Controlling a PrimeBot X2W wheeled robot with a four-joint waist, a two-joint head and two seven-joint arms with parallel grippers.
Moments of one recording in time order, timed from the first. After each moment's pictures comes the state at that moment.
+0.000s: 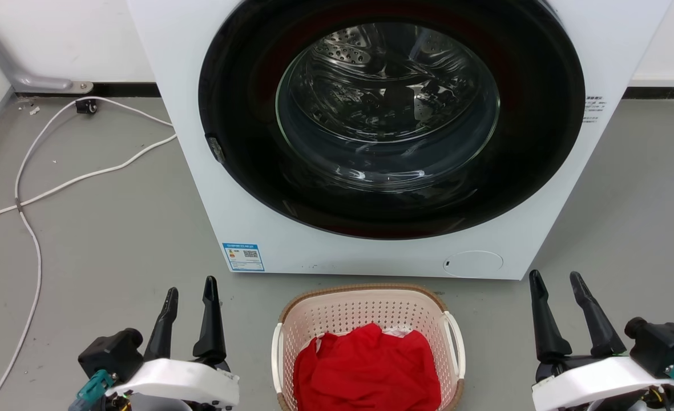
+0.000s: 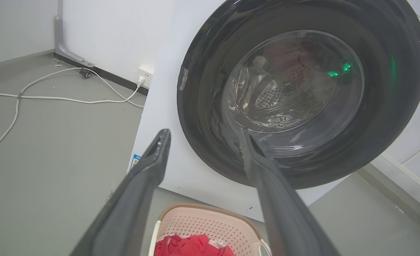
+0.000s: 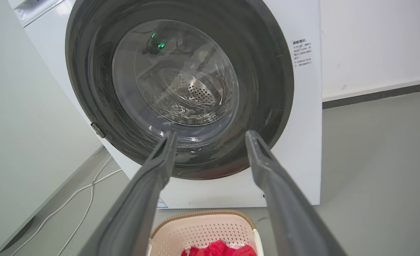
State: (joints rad) left arm 0.01 0.05 -0.06 0.08 -0.50 -0.01 -0.17; right arm 0.04 -0.05 0.03 0.05 0.35 0.13 -0.17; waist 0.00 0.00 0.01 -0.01
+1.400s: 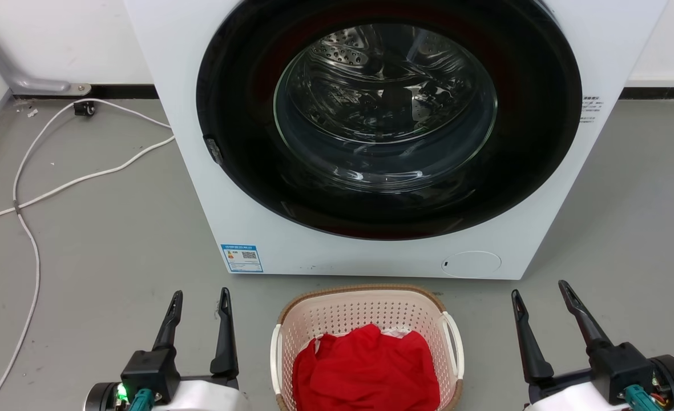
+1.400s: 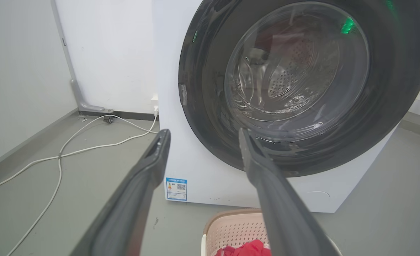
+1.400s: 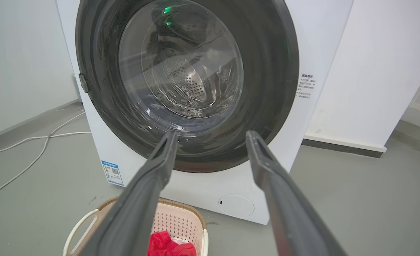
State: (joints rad) left arm 0.05 0.05 -0.09 0.08 -0.16 0.04 -0.26; right arm 0.08 -0.05 0.05 0.05 -0.04 0.13 -0.26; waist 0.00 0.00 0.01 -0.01
